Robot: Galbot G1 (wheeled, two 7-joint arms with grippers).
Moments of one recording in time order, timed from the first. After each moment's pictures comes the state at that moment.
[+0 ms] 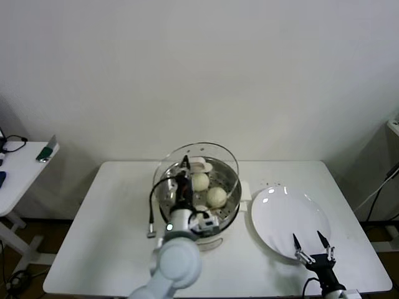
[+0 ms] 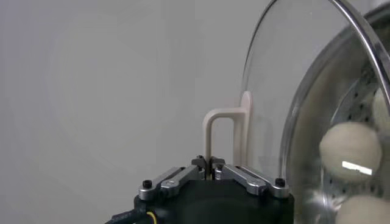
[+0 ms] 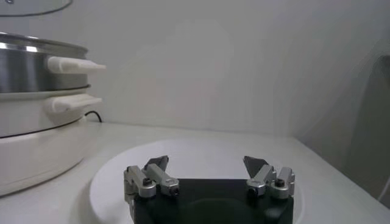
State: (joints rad) left arm 1.03 -1.42 0.12 -2.01 1.49 0.73 0.29; right arm -1.62 1.17 0.63 1.63 0.37 0.34 -0.11
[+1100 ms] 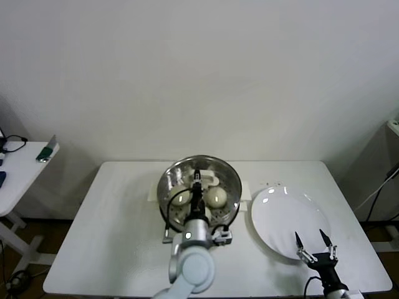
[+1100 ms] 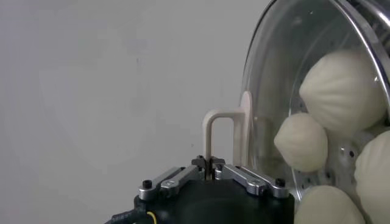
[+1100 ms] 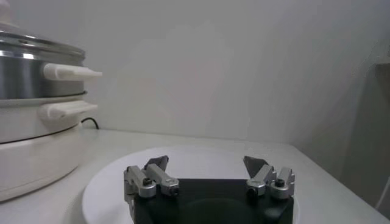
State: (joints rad) left arm 1.05 -1.46 0.15 -1.85 1.70 0.70 0.30; right arm -1.61 1.16 0.63 1.62 0.38 0.37 -0.11
